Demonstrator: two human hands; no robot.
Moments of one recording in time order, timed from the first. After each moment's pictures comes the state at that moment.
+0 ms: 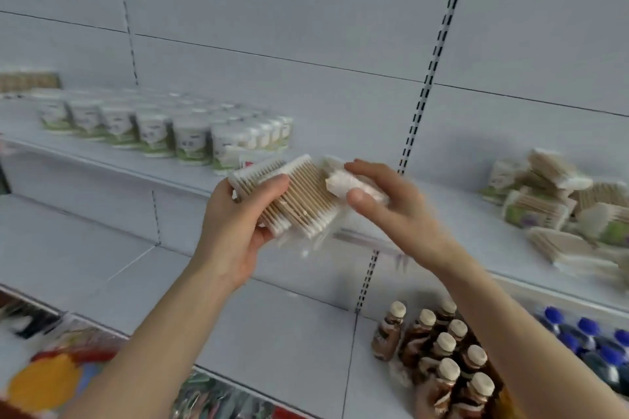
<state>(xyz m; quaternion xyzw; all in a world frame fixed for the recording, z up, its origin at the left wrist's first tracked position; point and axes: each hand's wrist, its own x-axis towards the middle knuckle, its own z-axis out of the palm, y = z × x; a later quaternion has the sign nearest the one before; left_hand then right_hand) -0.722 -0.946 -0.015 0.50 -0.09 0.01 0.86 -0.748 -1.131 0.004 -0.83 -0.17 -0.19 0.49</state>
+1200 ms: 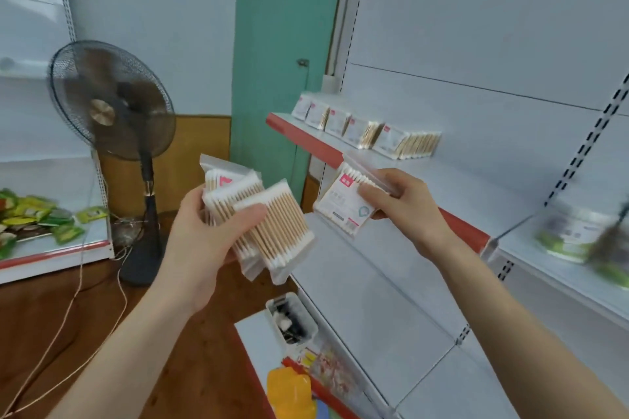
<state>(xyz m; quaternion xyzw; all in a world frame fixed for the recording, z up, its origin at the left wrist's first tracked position) -0.609 -0.280 -0.055 0.58 0.13 0.32 0.74 -0.460 -0.466 -0.011 -0.77 -0.32 -0.01 0.55</state>
